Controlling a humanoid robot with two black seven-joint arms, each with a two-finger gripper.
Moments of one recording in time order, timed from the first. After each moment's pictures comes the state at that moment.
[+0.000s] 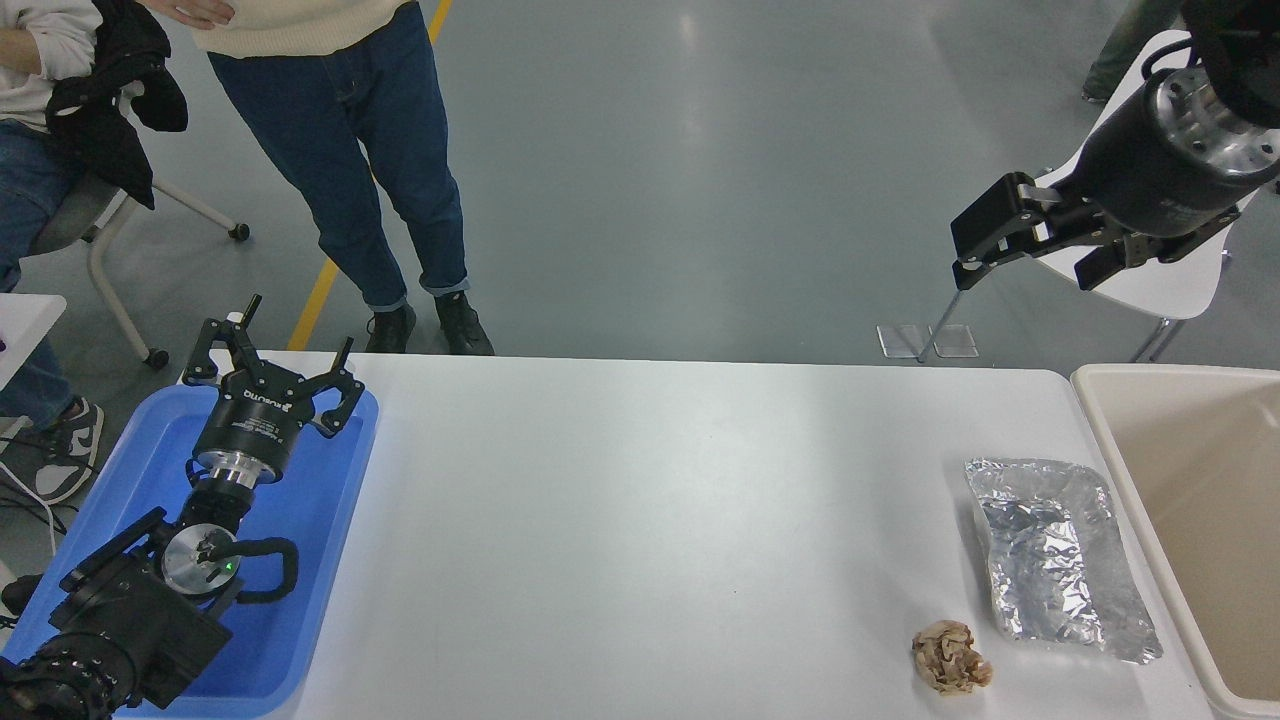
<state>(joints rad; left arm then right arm) -0.60 0.23 -0.89 -0.31 -0.13 -0.77 -0.36 2.39 -0.39 -1.34 1.34 -0.25 0.79 0.07</state>
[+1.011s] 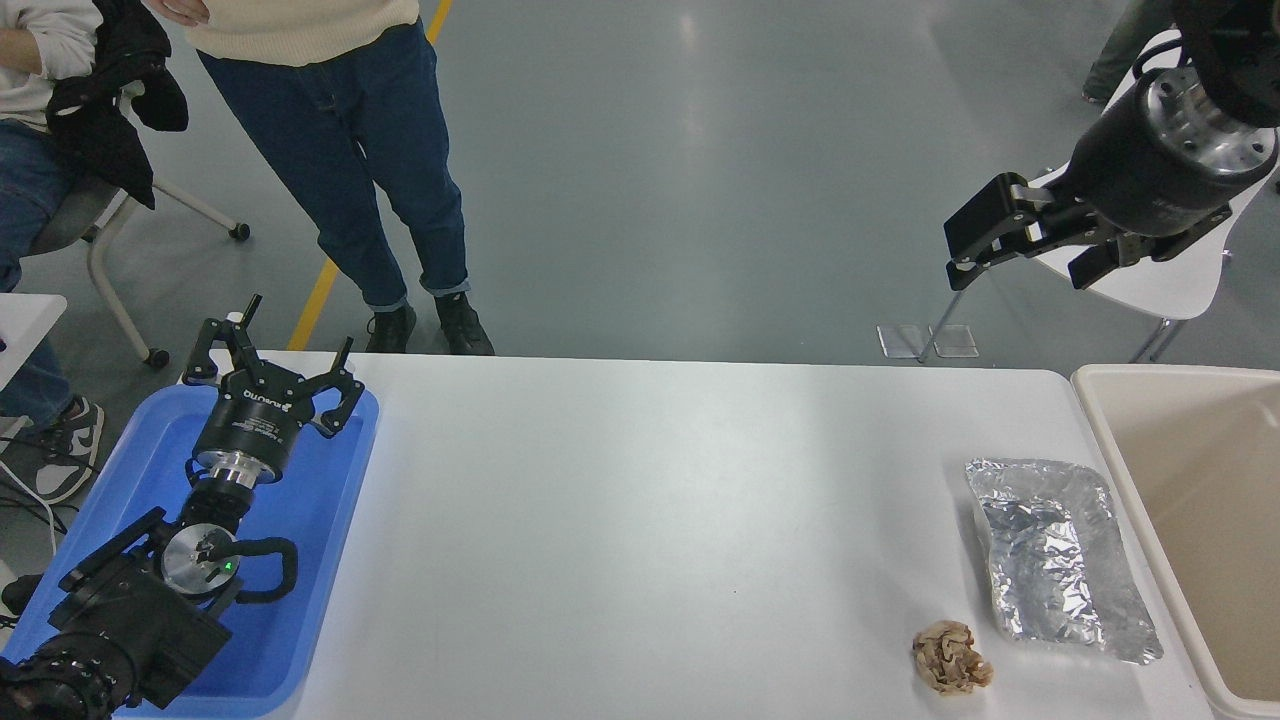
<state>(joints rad) -0.60 0.23 -0.89 -0.31 -0.13 -0.77 -0.36 2.40 -0.38 -1.33 1.34 -0.25 0.79 0.07</state>
